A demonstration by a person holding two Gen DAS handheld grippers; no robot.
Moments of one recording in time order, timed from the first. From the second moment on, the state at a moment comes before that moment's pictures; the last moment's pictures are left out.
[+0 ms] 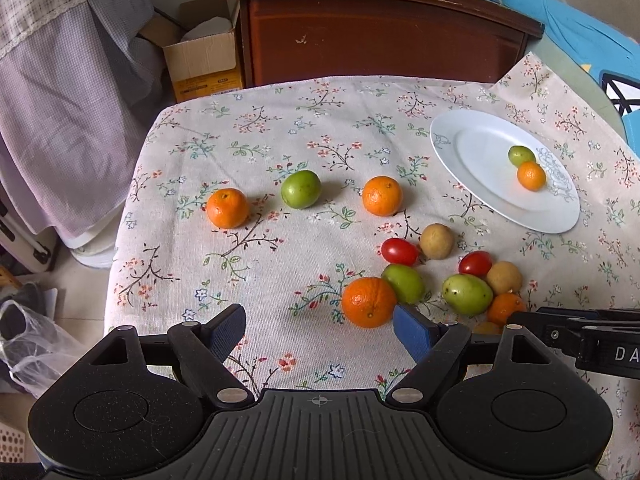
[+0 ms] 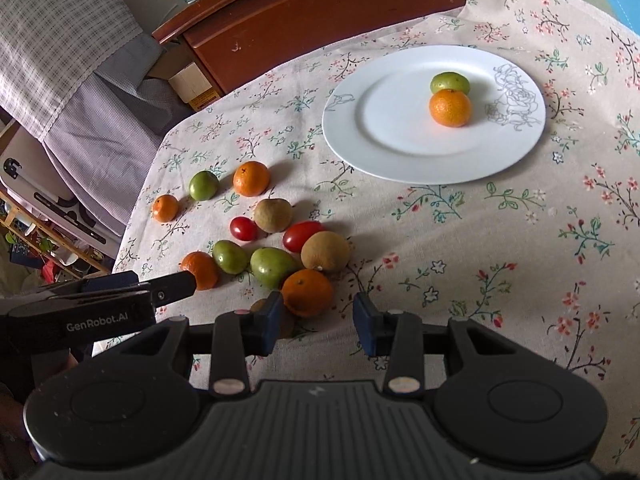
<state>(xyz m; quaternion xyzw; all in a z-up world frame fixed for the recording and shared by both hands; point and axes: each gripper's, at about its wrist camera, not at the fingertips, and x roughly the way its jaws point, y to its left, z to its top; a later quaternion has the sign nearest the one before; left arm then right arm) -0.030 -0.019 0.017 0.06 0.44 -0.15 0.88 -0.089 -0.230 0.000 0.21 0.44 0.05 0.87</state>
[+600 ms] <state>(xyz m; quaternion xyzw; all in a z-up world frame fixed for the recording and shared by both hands) -0.029 -0.033 0.002 0.09 0.42 -0.16 0.89 -0.083 -0.225 -0.004 0.20 0.42 0.06 0.88</state>
